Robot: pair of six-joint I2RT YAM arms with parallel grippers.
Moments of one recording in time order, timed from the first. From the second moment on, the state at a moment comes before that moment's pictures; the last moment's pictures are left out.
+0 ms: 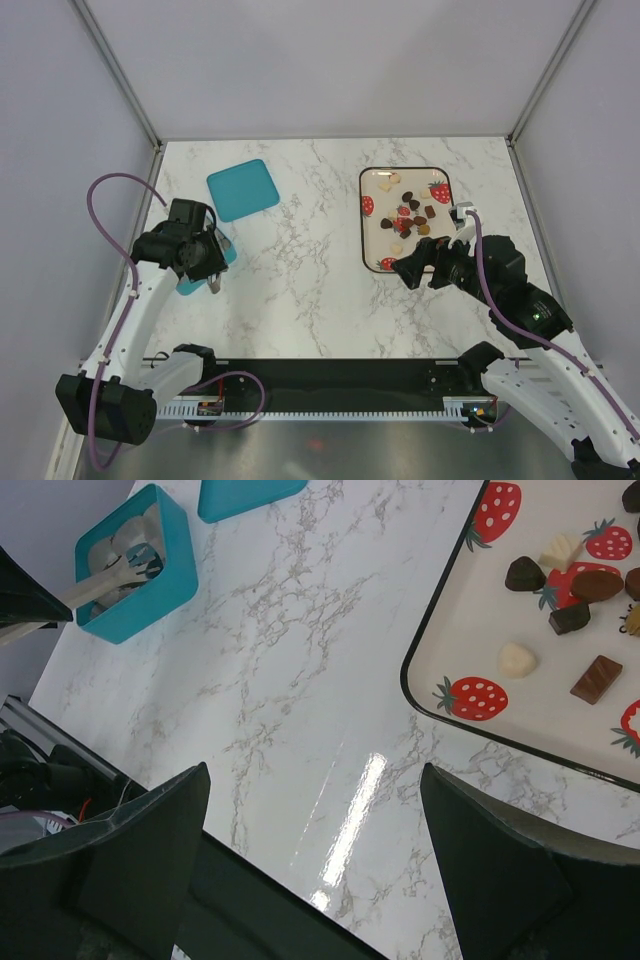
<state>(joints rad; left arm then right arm) -0.16 1.04 1.01 -1.06 -0.12 -0.53 0.54 0.63 0.83 -0.60 -0.11 0.44</state>
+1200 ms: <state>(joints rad) -0.91 1.54 1.46 -0.74 -0.15 -0.47 0.54 0.67 1.01 -0.69 0.01 0.40</state>
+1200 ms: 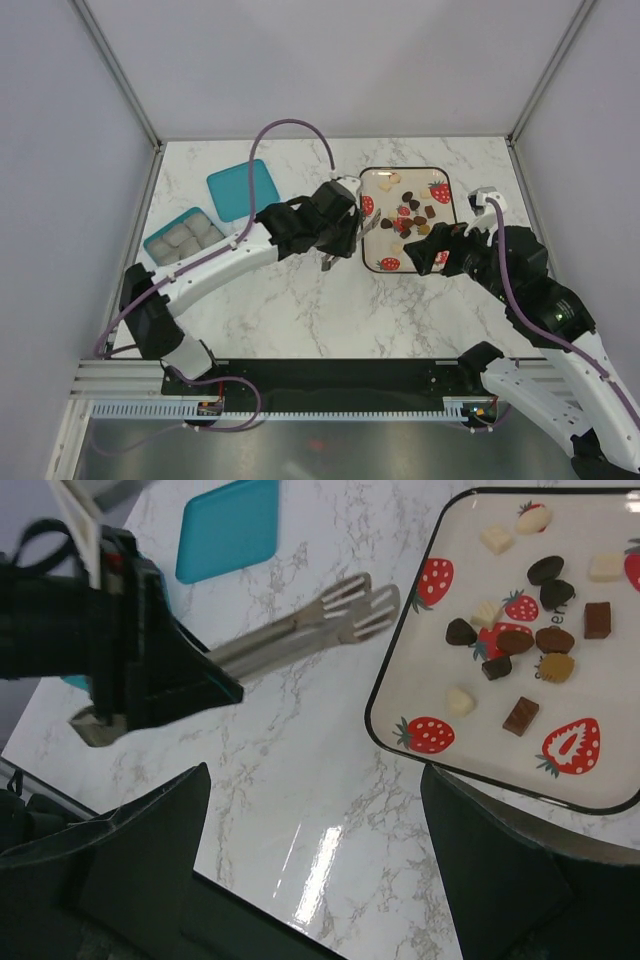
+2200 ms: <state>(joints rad) -1.09 1.86 1.56 -0.58 -0.21 -0.44 0.54 0.59 1.10 -0.78 0.11 0.37</state>
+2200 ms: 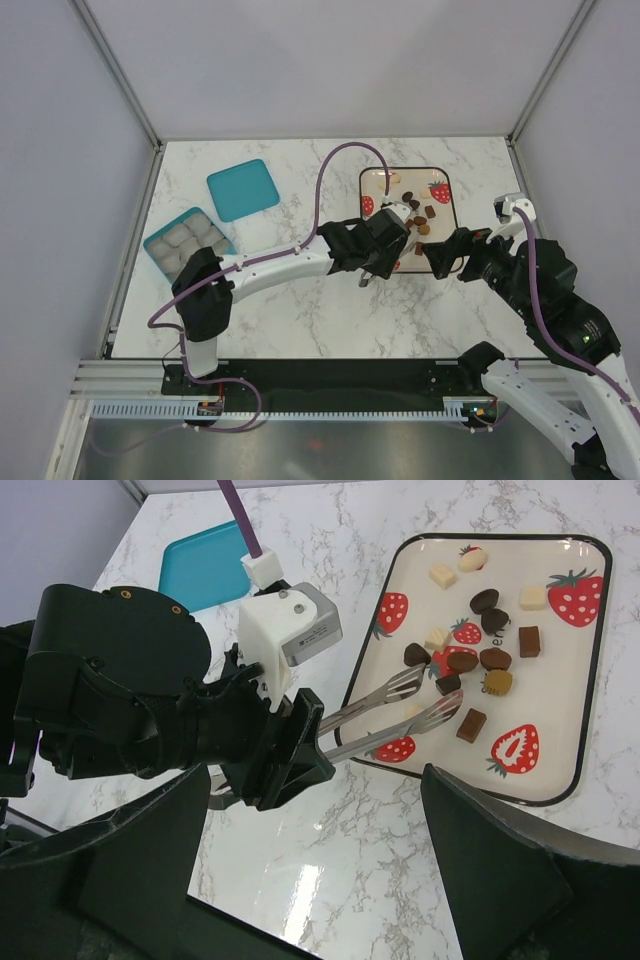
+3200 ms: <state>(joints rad) -1.10 1.89 1.48 -0.57 -0.23 -0.49 0.54 0.58 1.09 -0.78 0.11 0.37</state>
